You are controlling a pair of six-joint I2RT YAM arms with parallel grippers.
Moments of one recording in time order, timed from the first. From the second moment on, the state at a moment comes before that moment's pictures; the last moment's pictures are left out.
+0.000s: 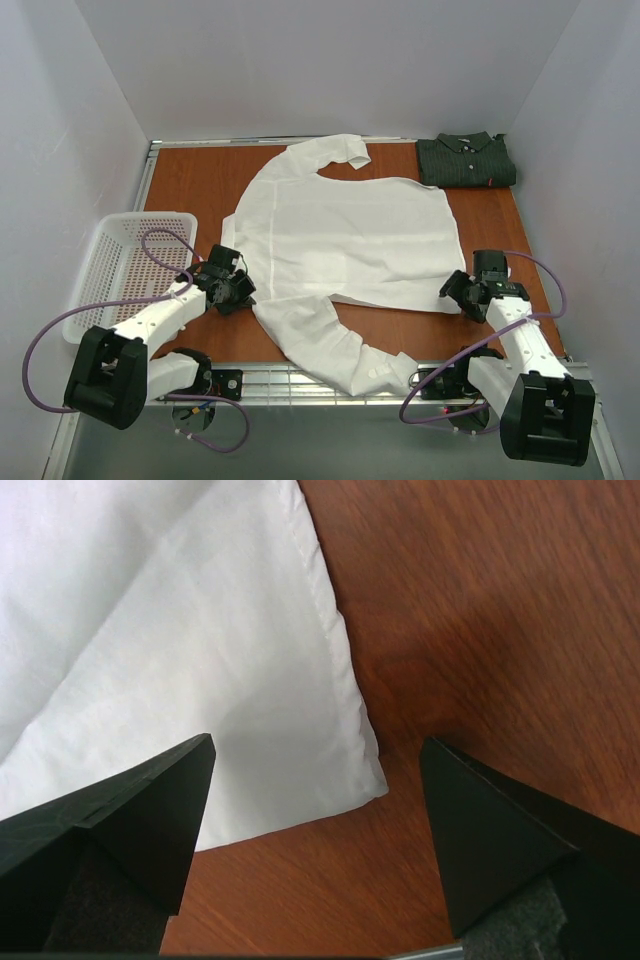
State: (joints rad) left arm -0.35 1.14 0.50 -0.51 0.08 -0.94; right arm -0.06 0.92 0.45 -0.67 0.00 0.59
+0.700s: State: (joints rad) left arm -0.35 1.05 0.54 -0.62 0.08 -0.87; right arm -0.06 0.90 0.38 -0.58 0.01 0.67
